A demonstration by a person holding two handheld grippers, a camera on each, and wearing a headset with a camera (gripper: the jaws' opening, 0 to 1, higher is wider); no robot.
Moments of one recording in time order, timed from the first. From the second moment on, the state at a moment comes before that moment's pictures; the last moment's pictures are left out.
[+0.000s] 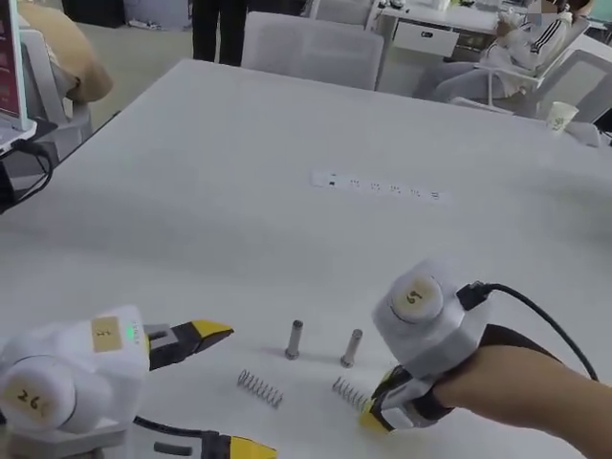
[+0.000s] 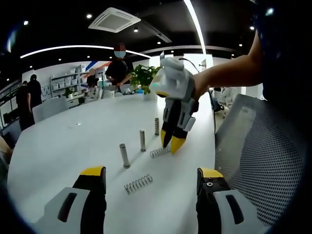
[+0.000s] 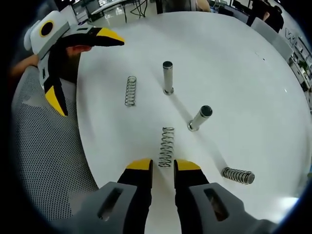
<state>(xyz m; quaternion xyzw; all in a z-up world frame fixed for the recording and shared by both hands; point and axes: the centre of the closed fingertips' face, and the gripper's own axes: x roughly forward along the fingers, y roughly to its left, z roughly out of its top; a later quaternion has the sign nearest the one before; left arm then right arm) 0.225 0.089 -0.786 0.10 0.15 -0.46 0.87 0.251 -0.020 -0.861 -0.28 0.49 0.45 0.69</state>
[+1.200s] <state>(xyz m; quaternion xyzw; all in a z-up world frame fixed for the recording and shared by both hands) 0.223 0.086 -0.785 0.10 0.15 -0.47 0.86 0.239 -0.008 -0.836 -0.30 0.46 0.48 0.68</state>
